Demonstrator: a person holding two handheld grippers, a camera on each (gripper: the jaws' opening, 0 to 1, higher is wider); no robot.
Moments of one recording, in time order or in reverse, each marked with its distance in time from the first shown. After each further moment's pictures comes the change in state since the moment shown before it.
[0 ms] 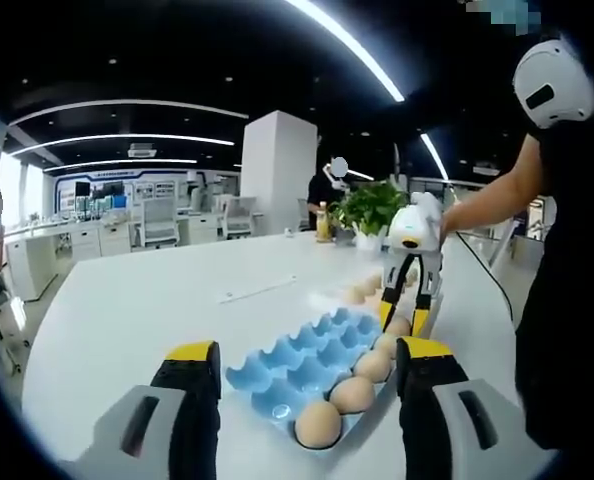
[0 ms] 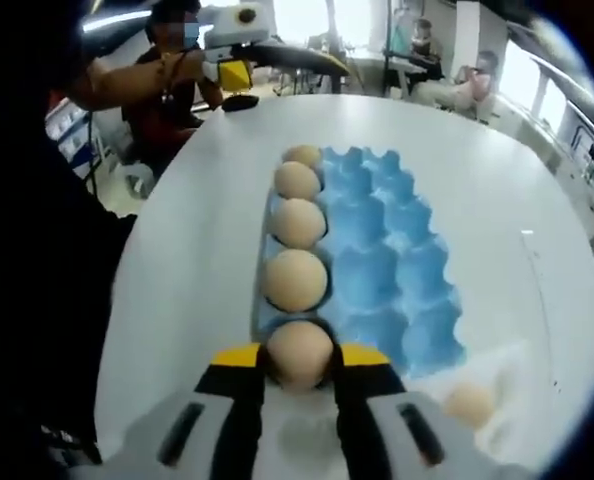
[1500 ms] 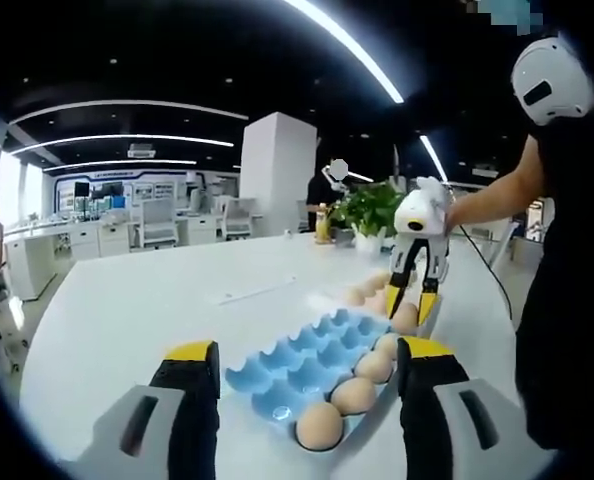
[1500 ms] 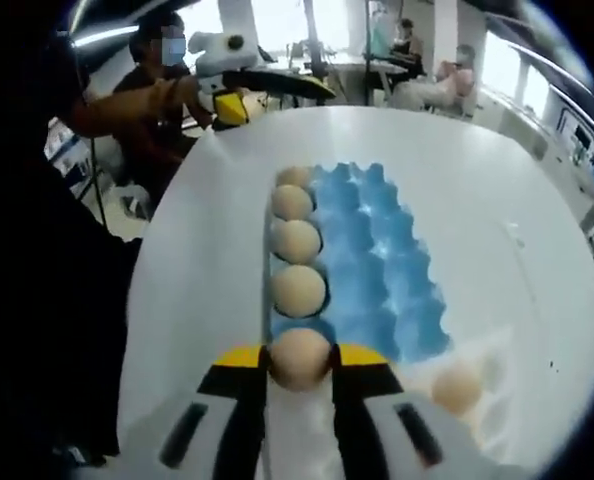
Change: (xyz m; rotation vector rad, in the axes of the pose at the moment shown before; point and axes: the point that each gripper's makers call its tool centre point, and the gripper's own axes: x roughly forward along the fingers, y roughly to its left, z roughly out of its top) left arm 0.003 0.001 -0.001 -0.004 -0.008 -0.006; right arm -0.024 0.004 0.013 0.084 -0.025 -0.024
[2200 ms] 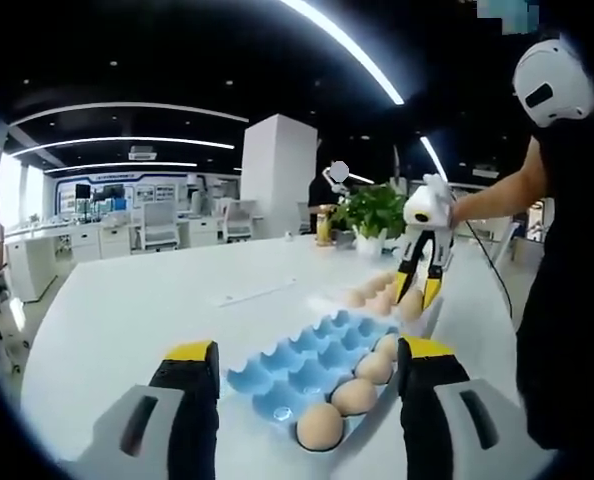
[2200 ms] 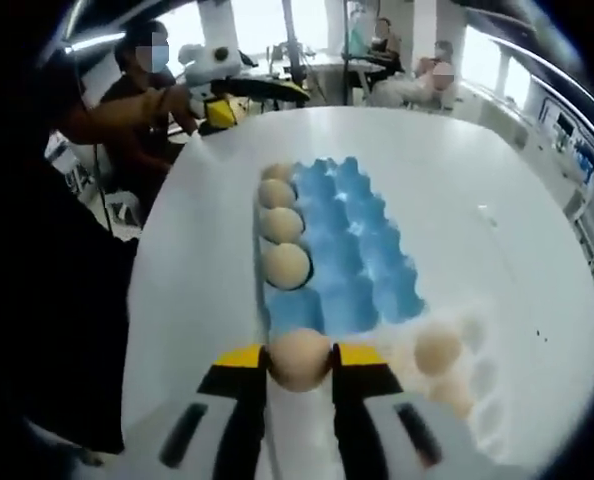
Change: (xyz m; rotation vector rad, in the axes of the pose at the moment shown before) left arm -0.003 0.001 0.001 0.003 -0.007 0.004; right arm -0.027 -0.006 -0.016 0.049 -0.010 -0.066
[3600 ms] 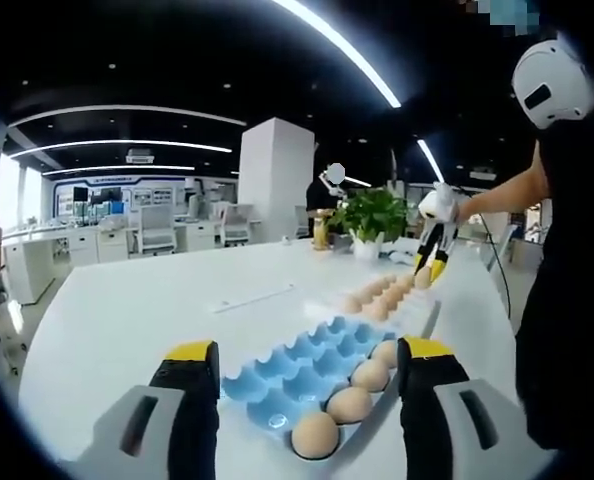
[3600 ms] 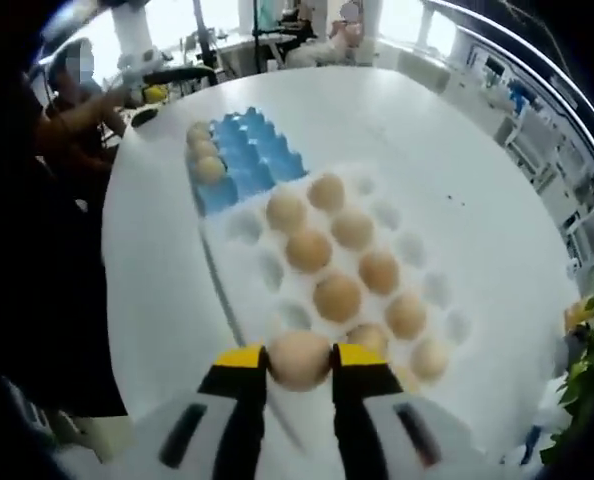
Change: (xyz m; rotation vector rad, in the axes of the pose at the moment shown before) left arm 0.004 -0.005 0.003 0.002 -0.018 -0.005; right arm -0.097 -0.022 -0.109 0.238 0.107 -0.231
